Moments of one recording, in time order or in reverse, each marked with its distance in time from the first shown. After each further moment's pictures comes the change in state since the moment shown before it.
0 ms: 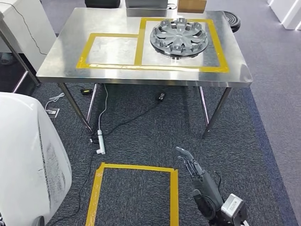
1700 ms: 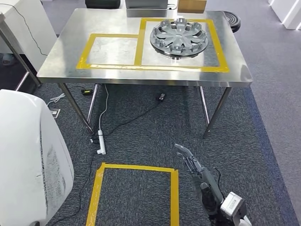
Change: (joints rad) left arm 0.014 0.068 0.076 -0.001 0.109 -0.142 -0.093; right arm -0.039 0.002 0.001 0.017 0.019 0.008 -0.026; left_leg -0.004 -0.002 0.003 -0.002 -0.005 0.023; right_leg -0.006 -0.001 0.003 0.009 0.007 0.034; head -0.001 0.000
